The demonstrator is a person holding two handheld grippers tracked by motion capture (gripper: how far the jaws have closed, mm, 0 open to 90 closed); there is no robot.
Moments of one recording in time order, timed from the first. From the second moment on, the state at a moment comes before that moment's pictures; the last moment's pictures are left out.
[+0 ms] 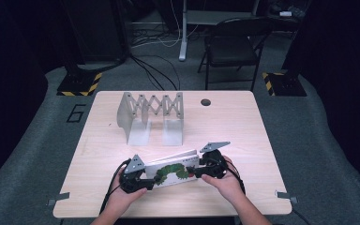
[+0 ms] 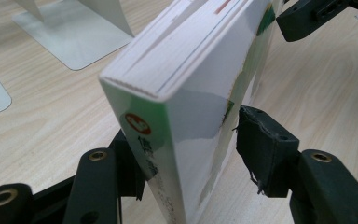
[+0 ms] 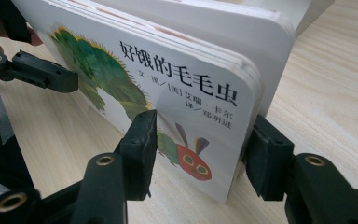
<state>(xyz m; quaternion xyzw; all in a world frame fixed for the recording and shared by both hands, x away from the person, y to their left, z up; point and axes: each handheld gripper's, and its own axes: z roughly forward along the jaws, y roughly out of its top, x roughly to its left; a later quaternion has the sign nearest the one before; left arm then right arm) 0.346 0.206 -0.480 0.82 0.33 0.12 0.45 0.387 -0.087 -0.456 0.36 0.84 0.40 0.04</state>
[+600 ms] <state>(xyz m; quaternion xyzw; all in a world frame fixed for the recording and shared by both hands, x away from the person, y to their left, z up) 0.349 0.202 -0.480 0.82 0.33 0.13 0.45 0.387 -0.089 -0.460 0.37 0.84 0.39 0.04</state>
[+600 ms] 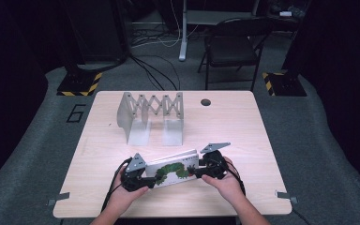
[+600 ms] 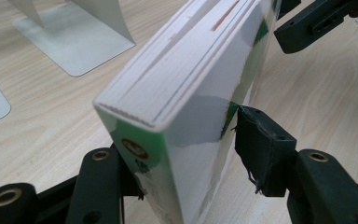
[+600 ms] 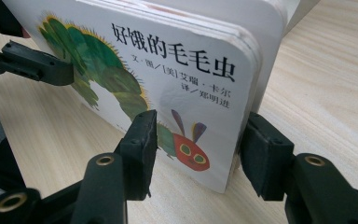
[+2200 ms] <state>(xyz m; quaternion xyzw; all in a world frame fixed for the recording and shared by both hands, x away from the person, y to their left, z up) 0.328 0.184 -0.471 0.85 0.27 0.11 0.44 0.395 -0.095 -0.474 0.38 0.85 0.36 0.04</state>
